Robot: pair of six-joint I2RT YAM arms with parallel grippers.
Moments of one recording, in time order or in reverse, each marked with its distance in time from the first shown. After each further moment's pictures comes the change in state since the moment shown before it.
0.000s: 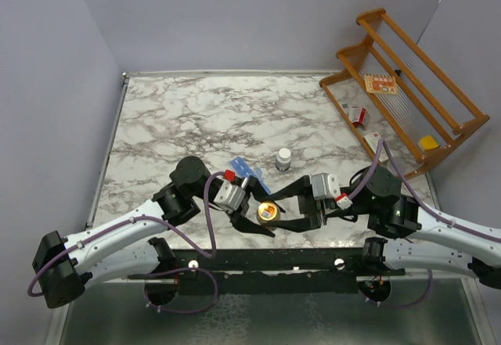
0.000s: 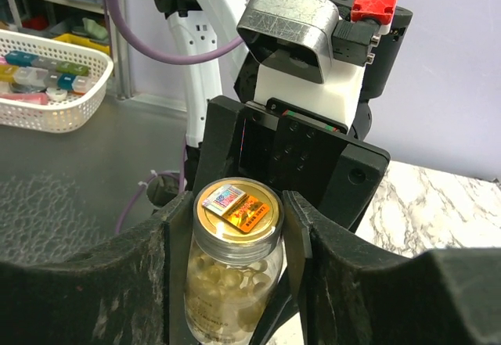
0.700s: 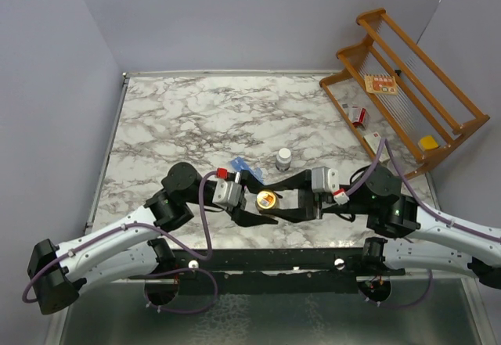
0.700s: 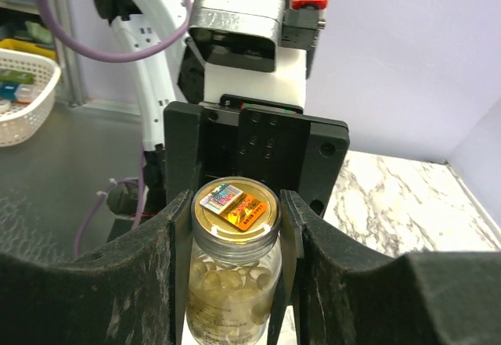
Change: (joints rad) left arm -0.008 -0.076 -0.035 -0.024 -0.217 0.013; right arm -0.002 0.005 0.000 0.017 0.098 -0.020
